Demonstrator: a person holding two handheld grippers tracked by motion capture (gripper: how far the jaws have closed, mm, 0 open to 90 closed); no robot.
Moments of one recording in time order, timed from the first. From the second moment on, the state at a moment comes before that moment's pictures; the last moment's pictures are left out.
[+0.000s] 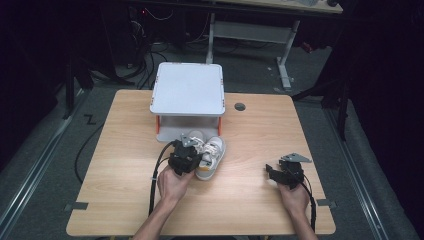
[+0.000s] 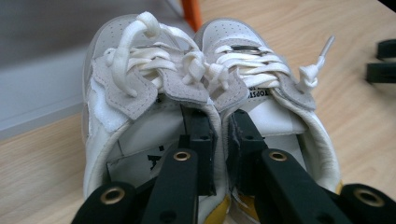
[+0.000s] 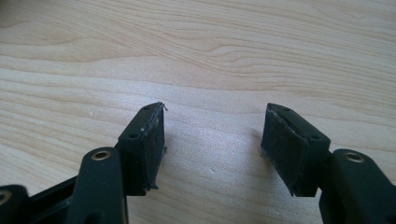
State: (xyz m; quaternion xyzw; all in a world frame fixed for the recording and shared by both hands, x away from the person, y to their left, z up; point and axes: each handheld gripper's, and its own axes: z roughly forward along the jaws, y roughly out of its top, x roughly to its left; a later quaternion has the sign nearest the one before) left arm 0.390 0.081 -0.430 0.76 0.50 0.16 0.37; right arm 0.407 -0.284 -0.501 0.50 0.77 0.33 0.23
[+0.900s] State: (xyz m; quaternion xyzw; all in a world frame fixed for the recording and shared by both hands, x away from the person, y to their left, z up) left arm 0.448 0.105 -0.441 0.72 0.55 0.20 0.36; right arm 0.422 -0.244 -0.443 0.41 0.79 0.41 0.18
